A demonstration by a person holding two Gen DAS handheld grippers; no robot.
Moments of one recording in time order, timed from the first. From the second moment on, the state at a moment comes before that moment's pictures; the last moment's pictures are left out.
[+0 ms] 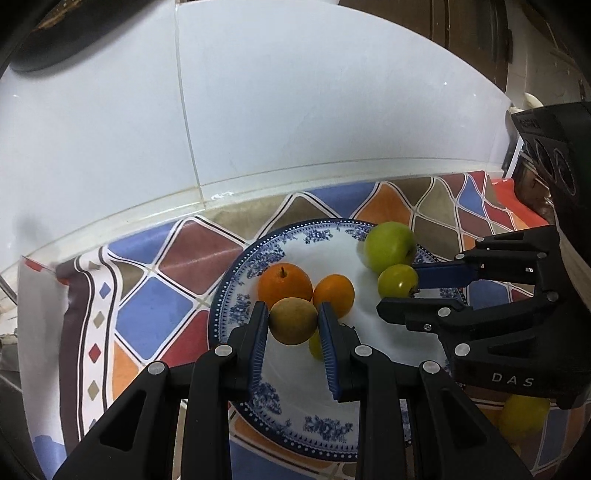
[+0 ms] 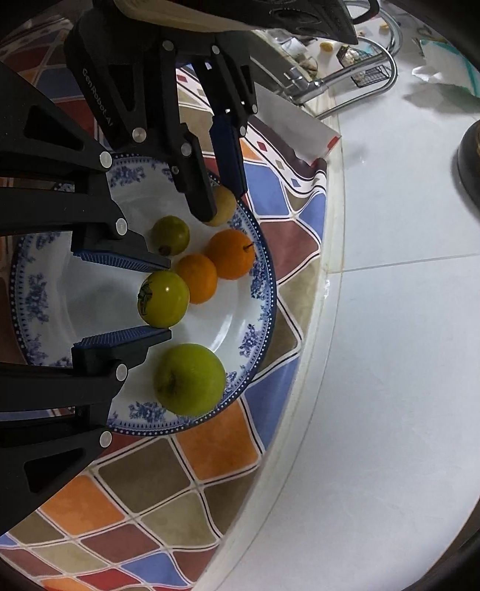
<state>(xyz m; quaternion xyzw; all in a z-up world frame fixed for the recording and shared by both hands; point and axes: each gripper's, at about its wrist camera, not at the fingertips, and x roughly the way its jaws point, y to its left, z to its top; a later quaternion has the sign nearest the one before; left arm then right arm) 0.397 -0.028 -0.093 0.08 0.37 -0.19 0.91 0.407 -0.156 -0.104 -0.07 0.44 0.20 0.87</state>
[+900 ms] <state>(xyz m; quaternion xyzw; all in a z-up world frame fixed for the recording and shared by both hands) 0.298 -0.010 -0.017 0.06 0.28 -0.15 0.95 0.314 -0.172 -0.035 -0.04 0.34 0.13 0.93</state>
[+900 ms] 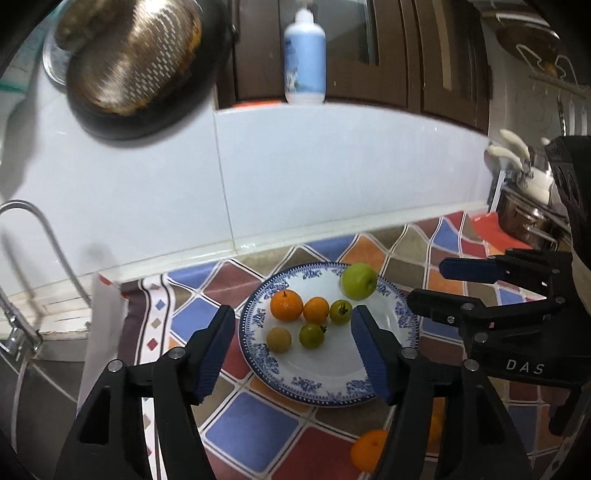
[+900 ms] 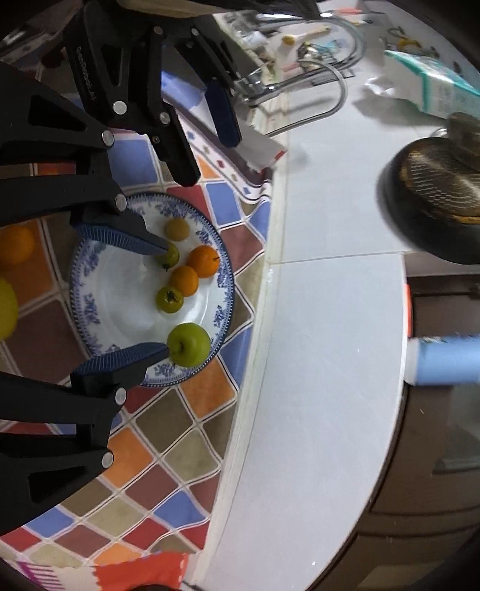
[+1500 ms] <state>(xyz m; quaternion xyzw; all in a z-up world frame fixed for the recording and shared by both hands) 0.211 0.002 0.010 0.07 0.24 -0.15 0.96 0.213 -0.175 -0.008 -0.03 0.28 0.07 0.96</state>
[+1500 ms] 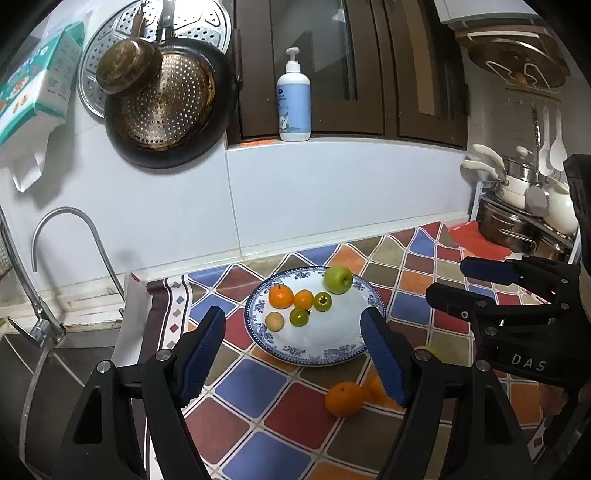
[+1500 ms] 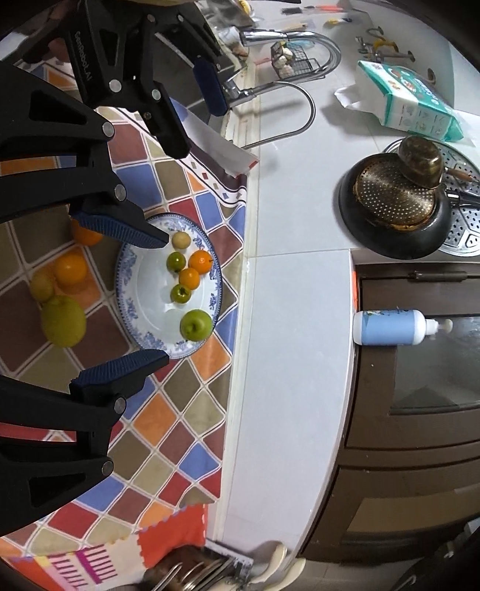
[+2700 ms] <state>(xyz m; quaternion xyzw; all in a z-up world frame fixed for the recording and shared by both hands) 0.202 -0.016 -0.053 0.19 0.28 -0.28 0.90 0.161 -0.160 -0.067 -0.05 0.32 -0.01 0.95</state>
